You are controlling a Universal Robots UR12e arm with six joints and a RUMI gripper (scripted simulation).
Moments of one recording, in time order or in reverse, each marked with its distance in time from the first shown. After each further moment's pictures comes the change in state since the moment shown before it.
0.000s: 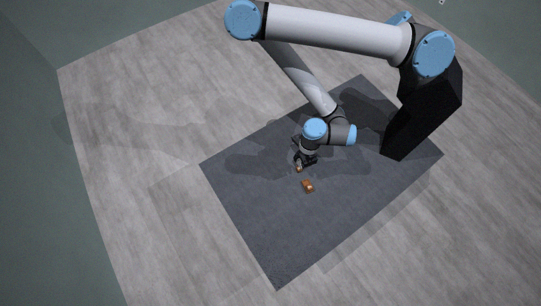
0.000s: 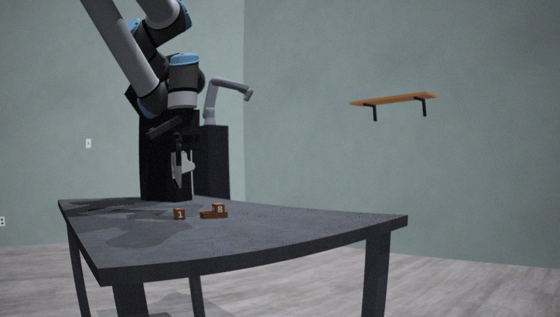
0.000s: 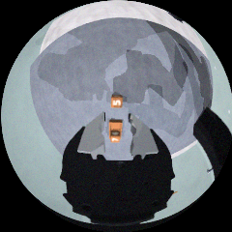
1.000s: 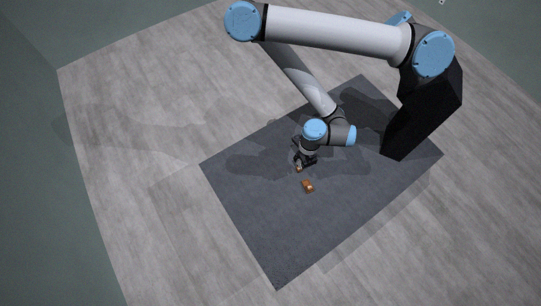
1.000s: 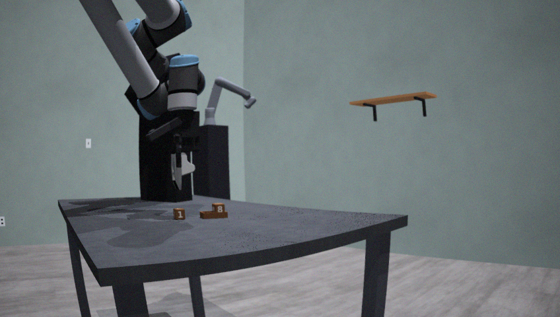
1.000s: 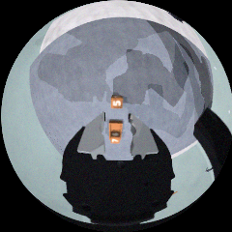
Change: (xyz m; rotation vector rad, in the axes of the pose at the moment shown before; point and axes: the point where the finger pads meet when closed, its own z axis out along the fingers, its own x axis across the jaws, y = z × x) arm 0.000 0.000 0.004 0.000 0.000 0.000
